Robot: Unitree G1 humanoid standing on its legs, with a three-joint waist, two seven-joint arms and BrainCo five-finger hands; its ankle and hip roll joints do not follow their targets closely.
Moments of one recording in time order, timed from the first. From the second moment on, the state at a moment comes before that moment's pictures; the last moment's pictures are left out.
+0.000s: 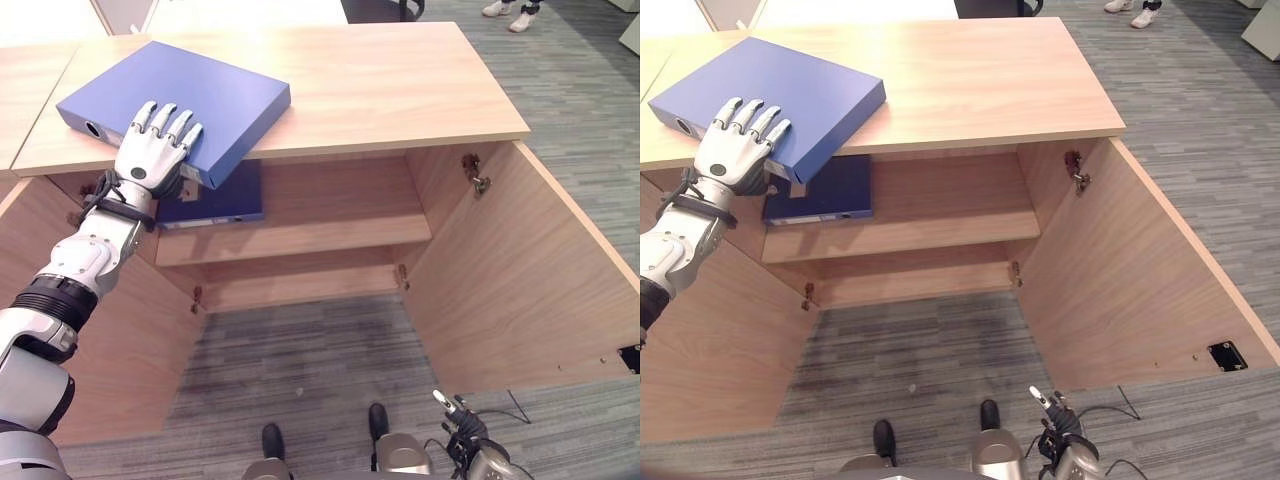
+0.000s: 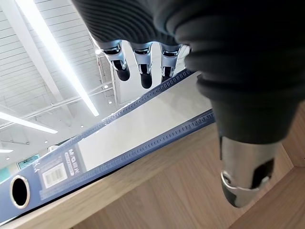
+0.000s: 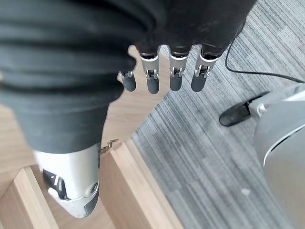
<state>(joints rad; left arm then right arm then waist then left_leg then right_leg) -0.84 1.02 -0.67 0.59 0.86 0.02 0.51 0.07 -0.24 0.13 0.95 0.73 -0.15 -0.01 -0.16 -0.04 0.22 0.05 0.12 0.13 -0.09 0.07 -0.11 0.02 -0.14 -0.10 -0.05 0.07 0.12</state>
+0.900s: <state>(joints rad) -0.84 0.98 -0.59 0.55 0.75 0.03 0.58 0.07 -0.22 0.15 0.94 0.73 -0.15 -0.01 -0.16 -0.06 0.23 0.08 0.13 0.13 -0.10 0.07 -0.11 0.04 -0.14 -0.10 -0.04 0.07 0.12</state>
